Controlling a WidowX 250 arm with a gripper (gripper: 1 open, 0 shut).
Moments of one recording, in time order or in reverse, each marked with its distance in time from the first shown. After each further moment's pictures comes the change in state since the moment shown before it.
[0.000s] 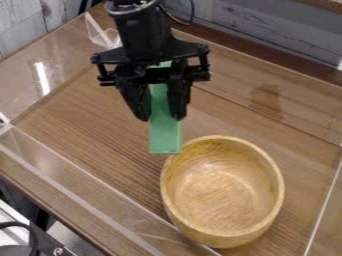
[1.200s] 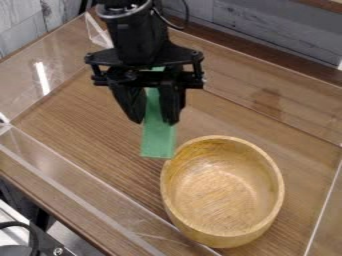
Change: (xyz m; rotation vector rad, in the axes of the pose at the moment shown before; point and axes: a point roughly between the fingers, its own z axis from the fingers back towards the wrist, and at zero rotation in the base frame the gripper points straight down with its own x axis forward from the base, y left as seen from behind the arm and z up) arm -0.009 0.003 0.005 0.014 -0.031 -0.098
